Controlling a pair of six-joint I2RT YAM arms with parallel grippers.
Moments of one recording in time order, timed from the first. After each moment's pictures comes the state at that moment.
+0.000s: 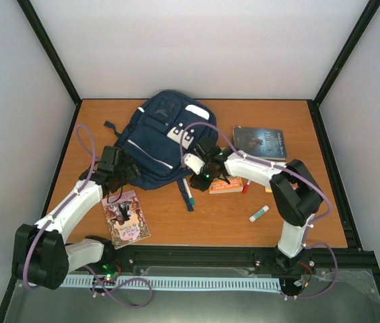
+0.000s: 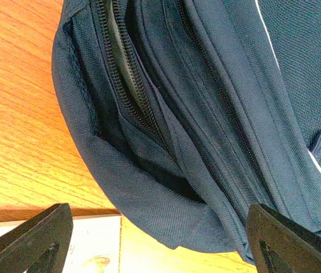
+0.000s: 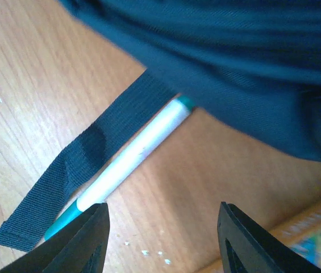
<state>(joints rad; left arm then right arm) -0.23 1.15 0.70 -0.53 -0.08 -0.79 0.71 1.80 1.22 -0.56 -0.23 -0.33</state>
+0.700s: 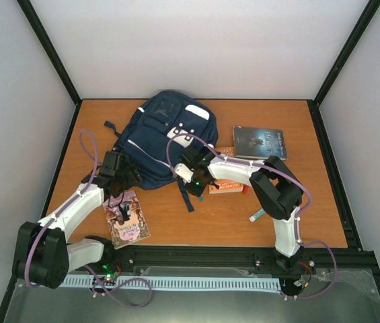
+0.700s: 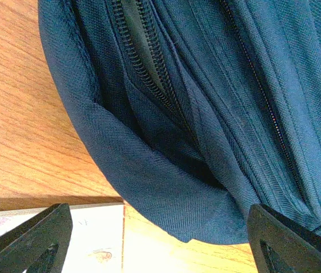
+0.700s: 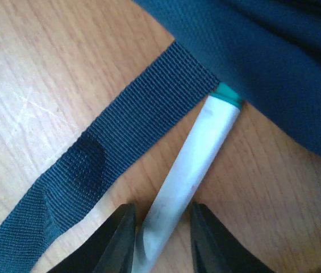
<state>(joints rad) -0.23 1.16 0.63 -0.47 -0.03 -0.81 0.82 1.98 1.32 -0.64 -0.08 -0.31</state>
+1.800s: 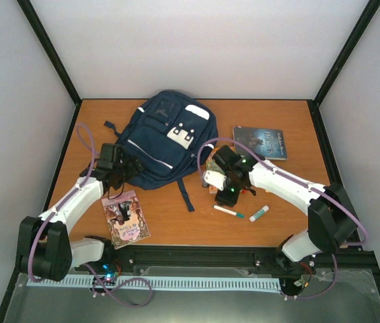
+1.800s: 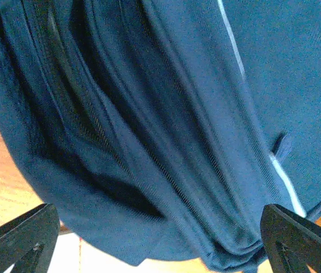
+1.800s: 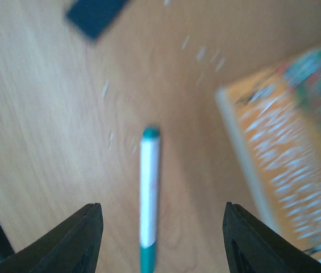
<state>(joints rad) -0.20 1.20 0.68 -0.42 0.06 -0.79 0.70 1.49 1.00 -0.94 -0.13 -0.54</state>
